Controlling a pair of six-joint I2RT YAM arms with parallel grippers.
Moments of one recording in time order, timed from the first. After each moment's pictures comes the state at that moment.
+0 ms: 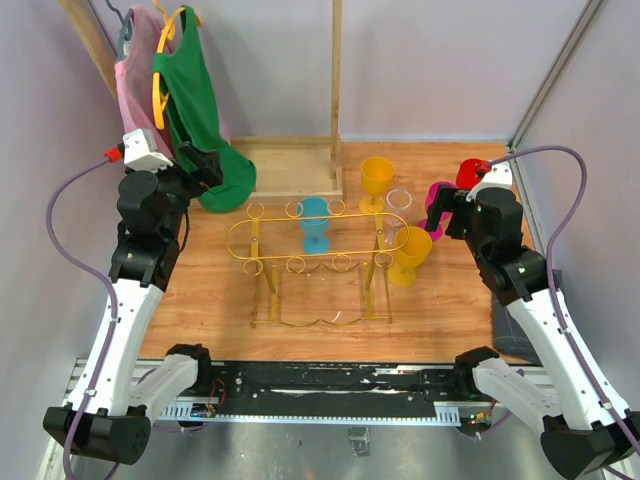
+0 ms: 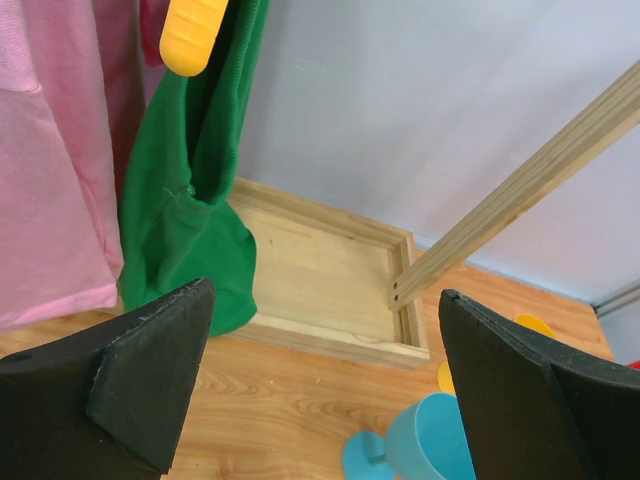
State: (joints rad) left arm -0.13 0.92 1.06 -0.14 -0.18 -0.42; right arm 0.34 0.88 1.02 -0.53 0.29 0.25
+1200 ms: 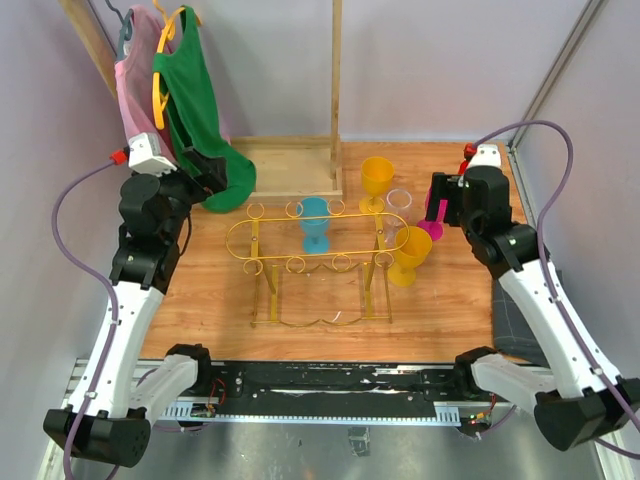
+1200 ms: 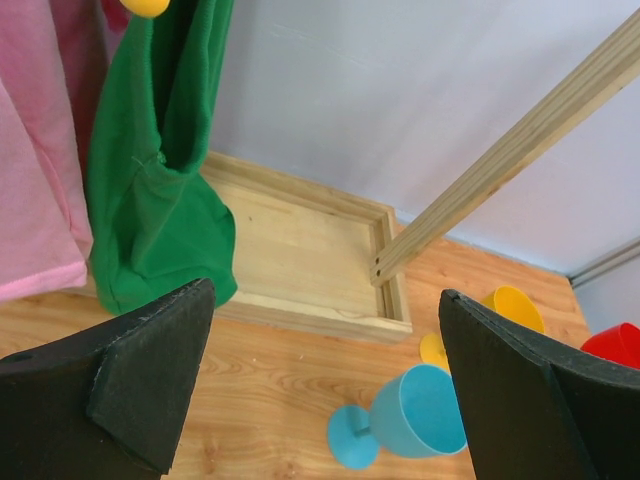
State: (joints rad) left arm -0.13 0.90 1.04 -0.15 -0.12 -0.45; right arm 0.34 1.01 1.14 -0.61 0.34 0.18
